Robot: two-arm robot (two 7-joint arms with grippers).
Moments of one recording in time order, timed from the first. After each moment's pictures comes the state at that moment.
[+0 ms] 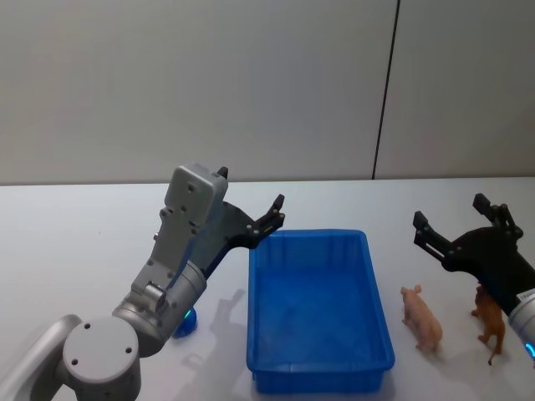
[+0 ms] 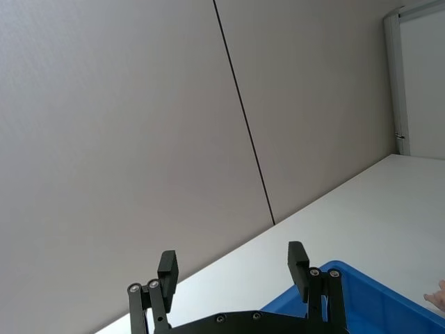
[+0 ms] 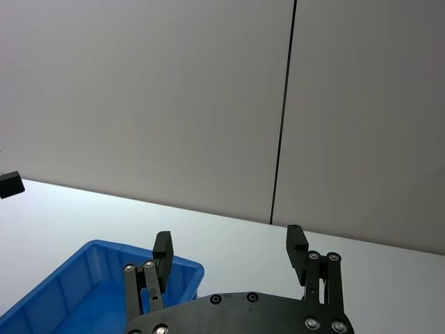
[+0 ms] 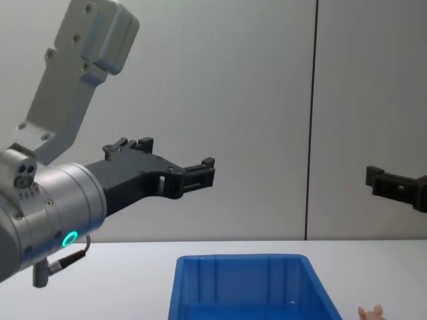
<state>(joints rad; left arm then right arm) -0.24 0.38 0.45 -1.63 -0.20 0.01 -0.01 -0.01 0.34 -0.23 -1.77 0.29 0.03 0.07</state>
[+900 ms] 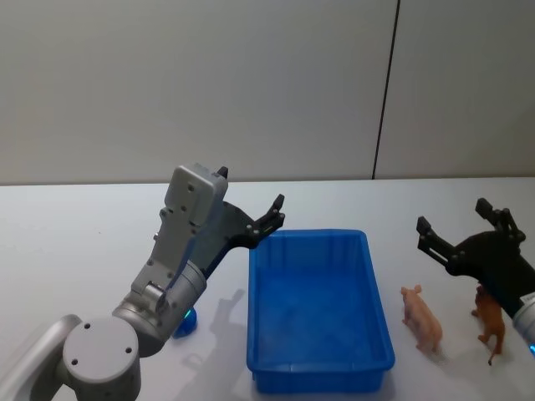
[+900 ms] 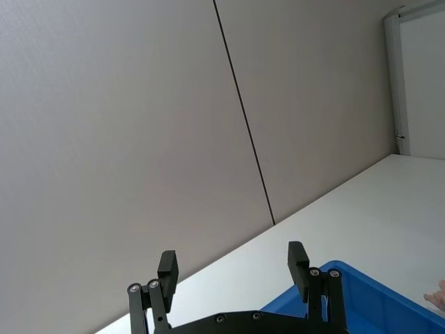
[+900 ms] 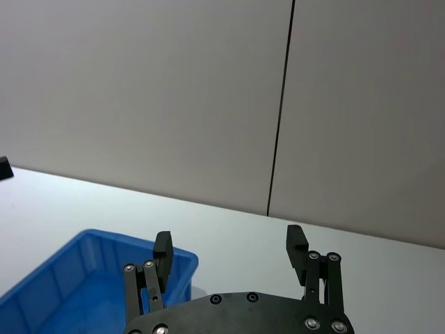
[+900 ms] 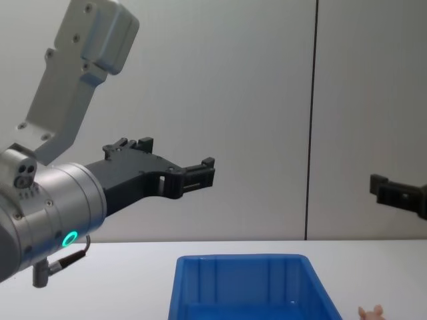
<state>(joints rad) -0.24 0.38 0.45 -1.63 -0.20 0.01 -0.01 -0.01 0.35 -0.22 -1.75 0.29 0.05 0.08</state>
